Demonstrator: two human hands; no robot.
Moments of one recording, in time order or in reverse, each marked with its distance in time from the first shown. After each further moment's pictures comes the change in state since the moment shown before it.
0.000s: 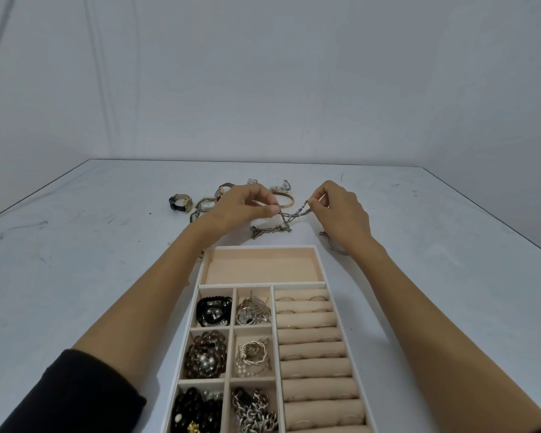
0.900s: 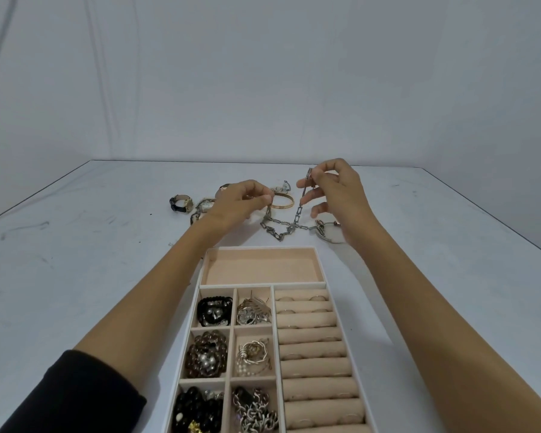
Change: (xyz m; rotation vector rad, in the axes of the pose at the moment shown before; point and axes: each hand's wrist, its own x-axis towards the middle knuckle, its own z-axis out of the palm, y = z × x) left_hand 0.002 0.000 0.001 -0.038 0.125 -0.019; right_hand 0.000 -0.030 -0.021 0.827 -0.043 0.079
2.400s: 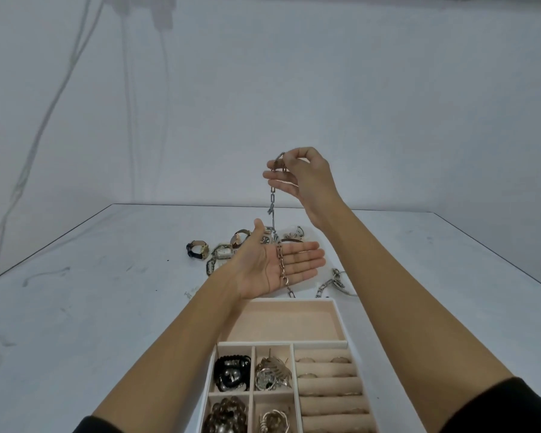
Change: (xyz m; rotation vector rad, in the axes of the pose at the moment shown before) left_hand -0.005 0.019 0.009 -1.054 -0.422 -0.497; right_hand 0.066 -0.056 0.065 0.318 -0.140 -0.088
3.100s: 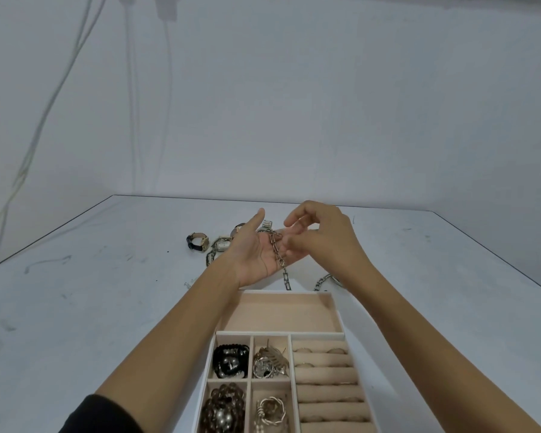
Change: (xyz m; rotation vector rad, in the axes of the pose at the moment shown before) left_hand -0.003 0.005 0.006 -0.129 0.116 0.134; right_hand -0.088 0.011 -0.024 -0.680 -0.042 0.007
